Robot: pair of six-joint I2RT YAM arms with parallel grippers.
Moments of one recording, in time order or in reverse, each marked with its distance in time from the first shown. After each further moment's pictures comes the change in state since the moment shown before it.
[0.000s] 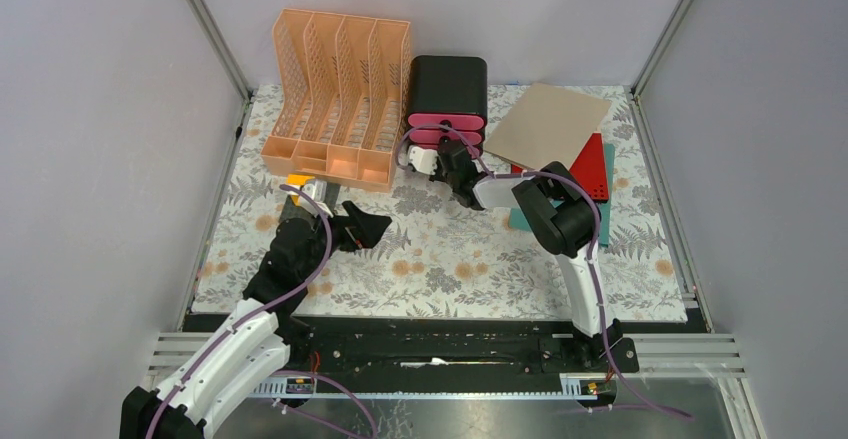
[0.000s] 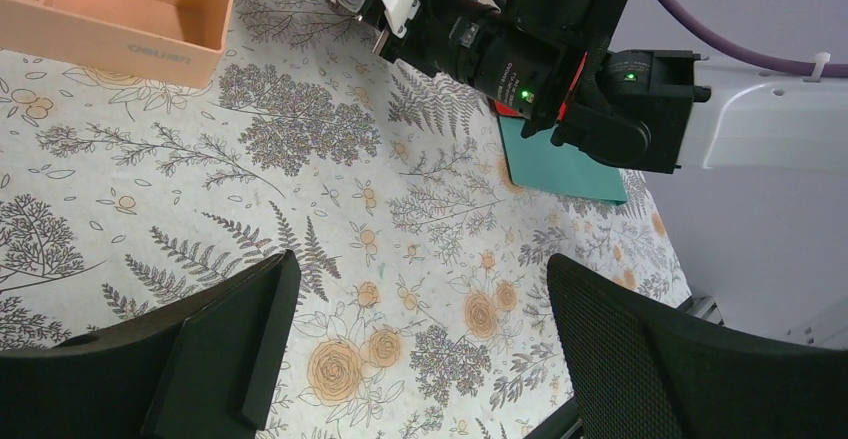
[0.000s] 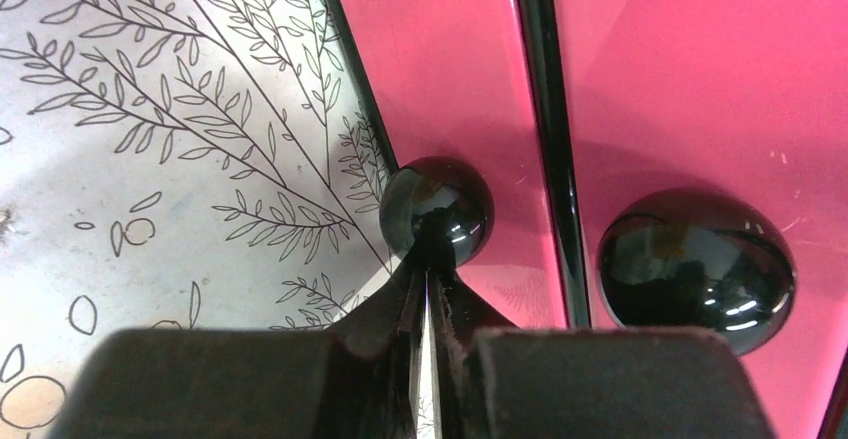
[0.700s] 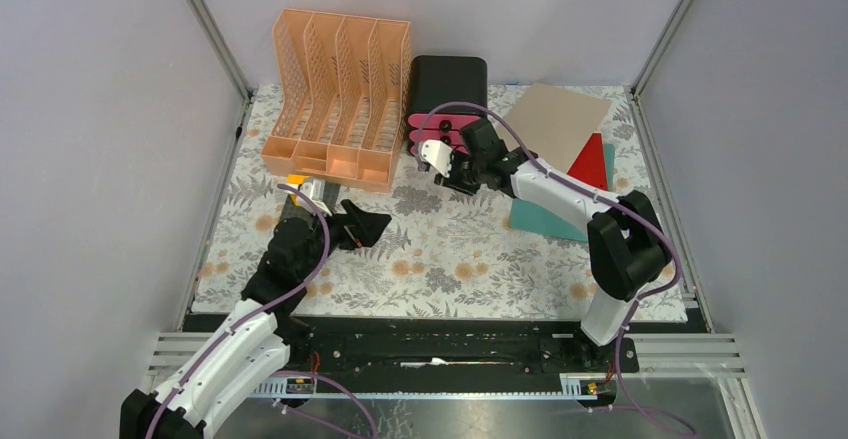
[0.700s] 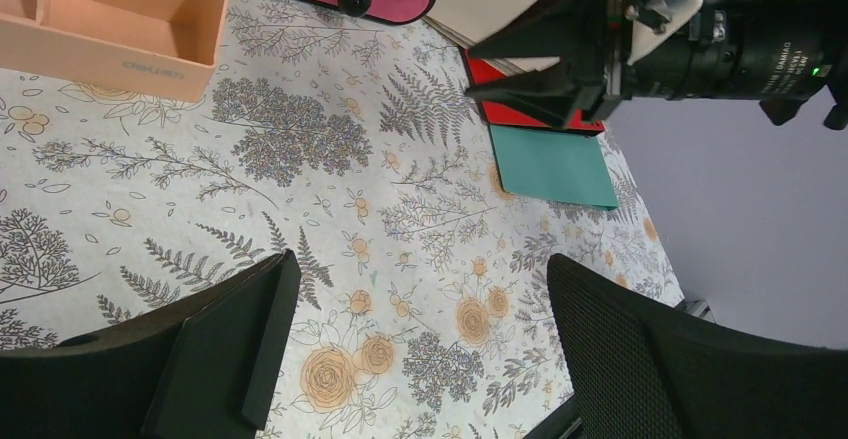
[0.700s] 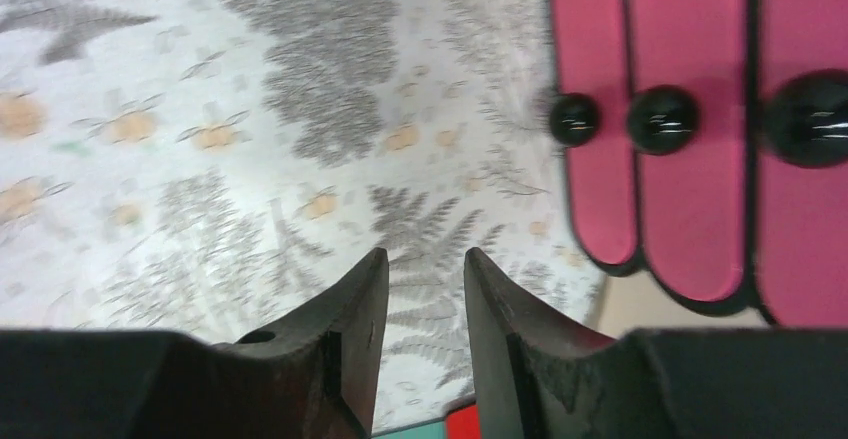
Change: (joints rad) left arm 0.000 -0.012 0.014 -0.003 0.001 0.000; right arm -0.017 -0.449 -0.031 -0.623 -0.454 0.155
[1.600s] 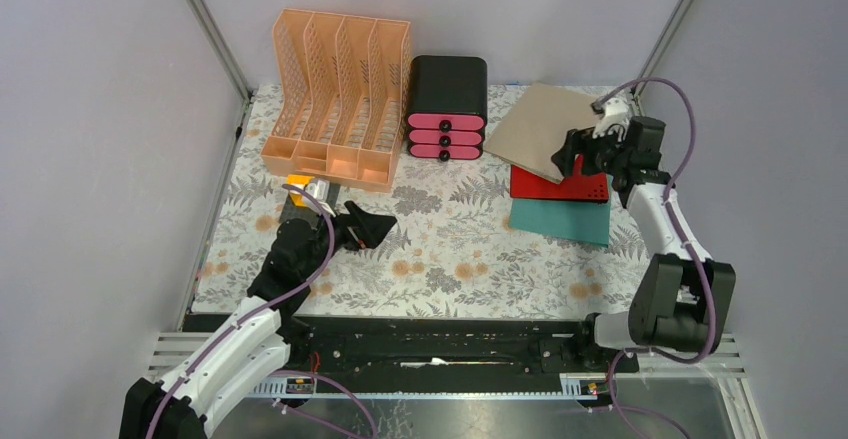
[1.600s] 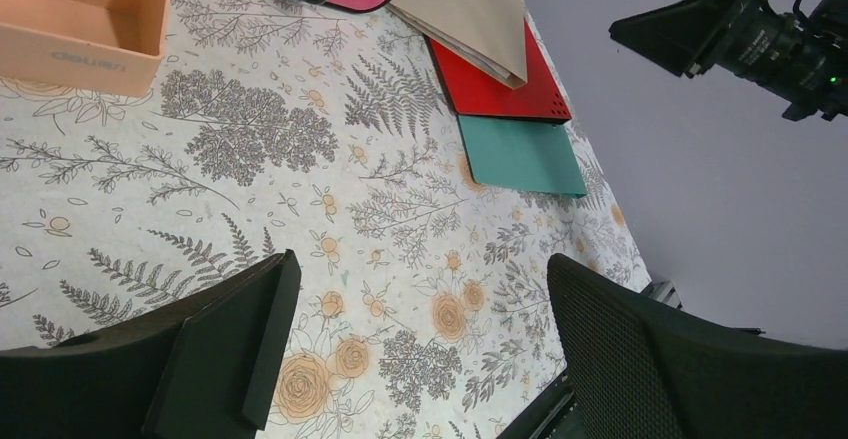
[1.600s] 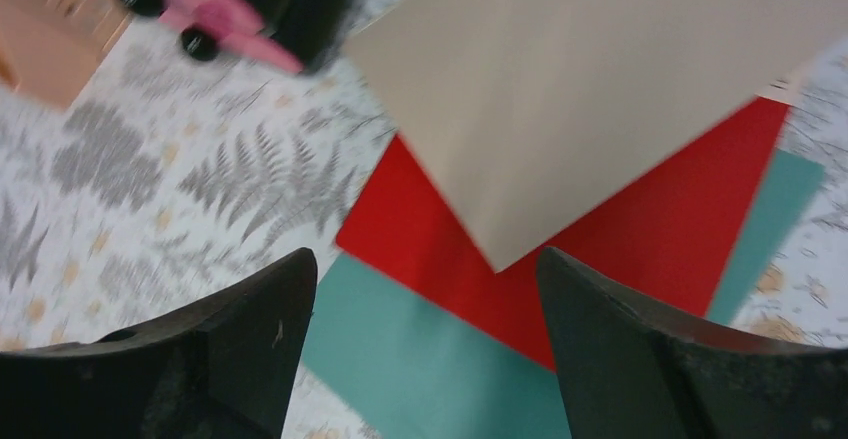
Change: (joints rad) left arm 0.000 0.051 -0.038 0.126 0.071 -0.038; right arm -0.742 -0.408 -0.318 0.110 -0.394 0.576
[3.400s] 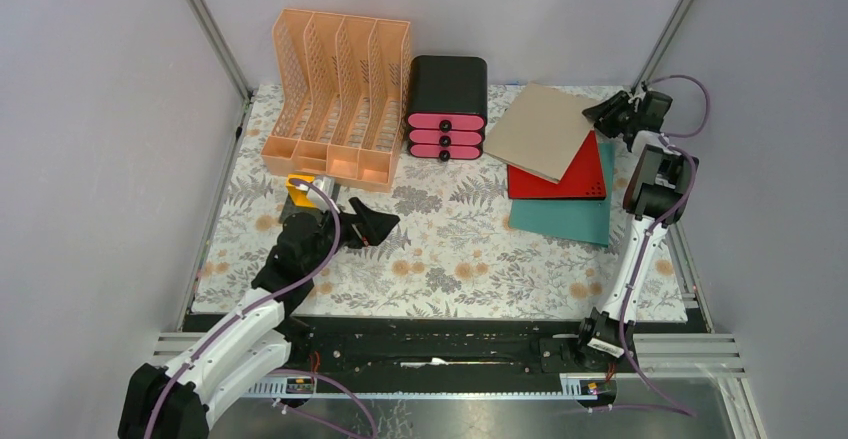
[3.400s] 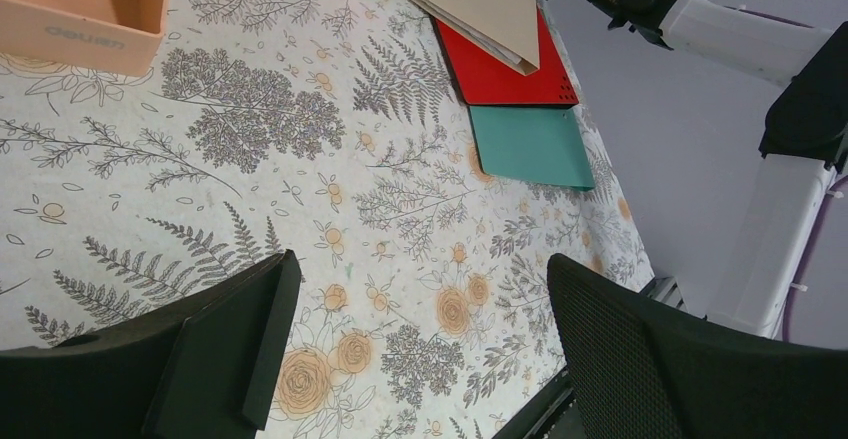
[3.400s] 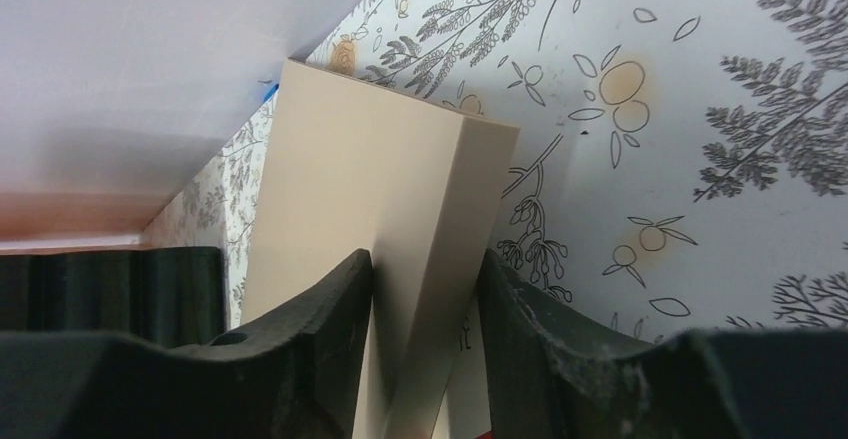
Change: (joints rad) left arm 0.000 0.082 0.019 0.006 0.008 -0.009; right arm -0.226 1.209 0.977 0.295 -0.025 0.811
